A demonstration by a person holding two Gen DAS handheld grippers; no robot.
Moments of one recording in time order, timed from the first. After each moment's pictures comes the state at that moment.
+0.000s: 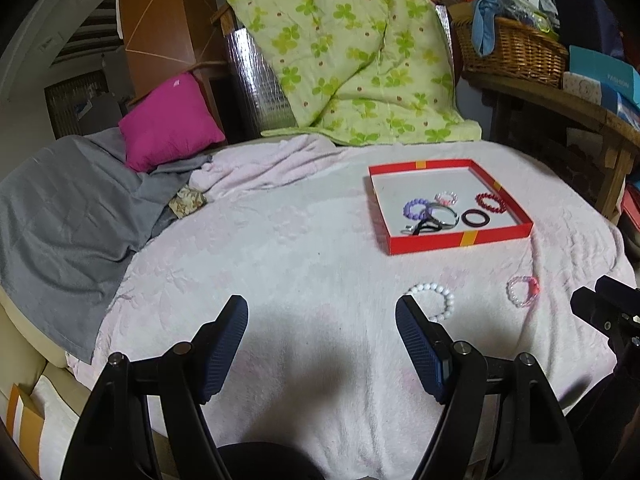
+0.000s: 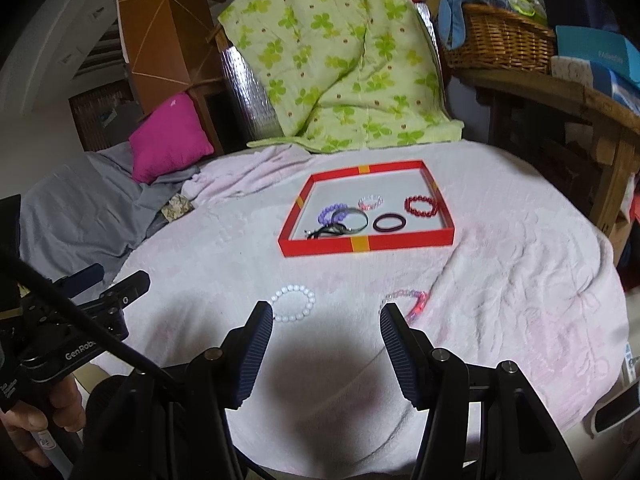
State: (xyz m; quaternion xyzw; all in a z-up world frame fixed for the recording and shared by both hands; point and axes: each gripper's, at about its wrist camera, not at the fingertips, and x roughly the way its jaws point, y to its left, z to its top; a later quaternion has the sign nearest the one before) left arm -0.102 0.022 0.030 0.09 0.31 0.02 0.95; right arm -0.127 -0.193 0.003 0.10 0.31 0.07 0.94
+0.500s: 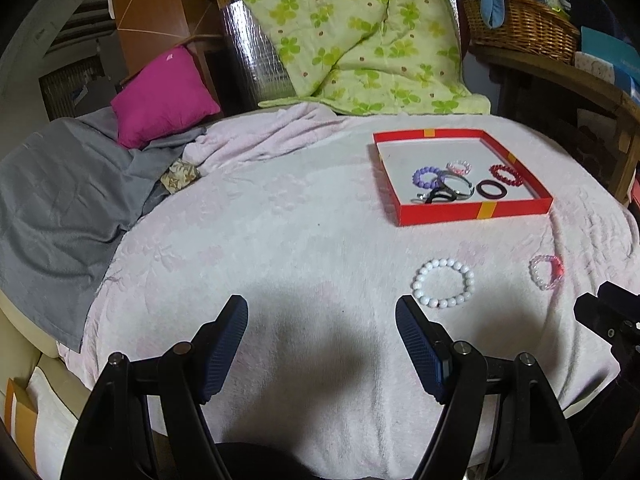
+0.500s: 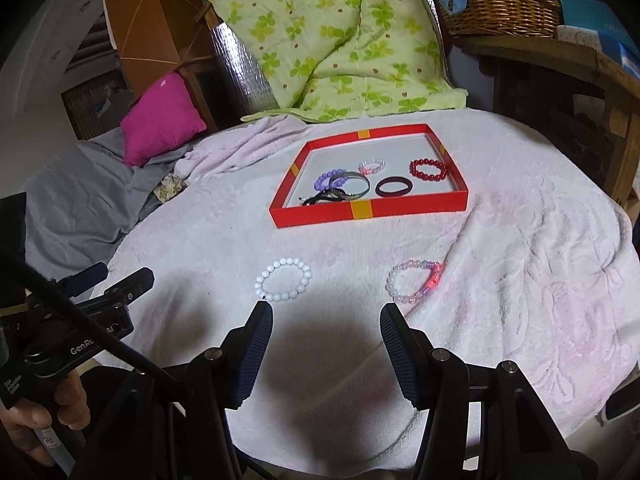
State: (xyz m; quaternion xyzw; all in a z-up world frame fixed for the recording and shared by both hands) left arm -0.074 0.028 -0.005 0.09 0.35 0.02 0.93; right arm -0.101 -0.189 -0.034 0.11 0.36 0.08 0.93
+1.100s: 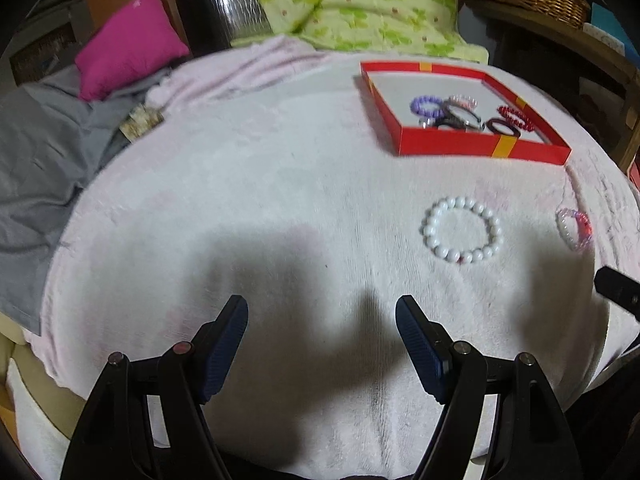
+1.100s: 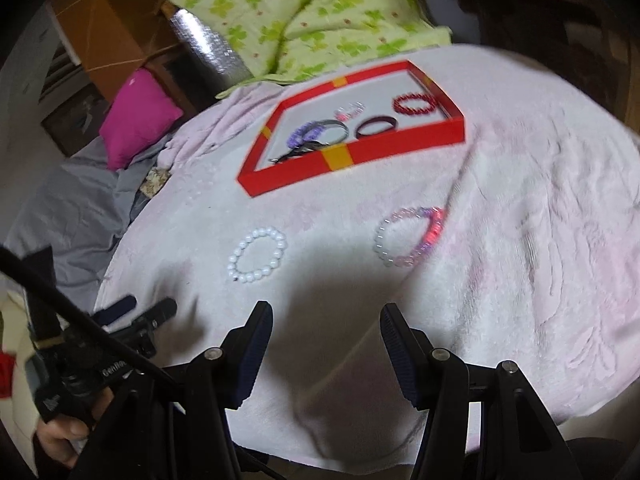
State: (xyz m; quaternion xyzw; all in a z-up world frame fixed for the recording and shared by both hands) left arm -0.031 0.037 -0.070 0.07 0.44 -0.02 0.89; right arm -0.067 -0.214 -0.082 0.19 0.42 0.08 0.88
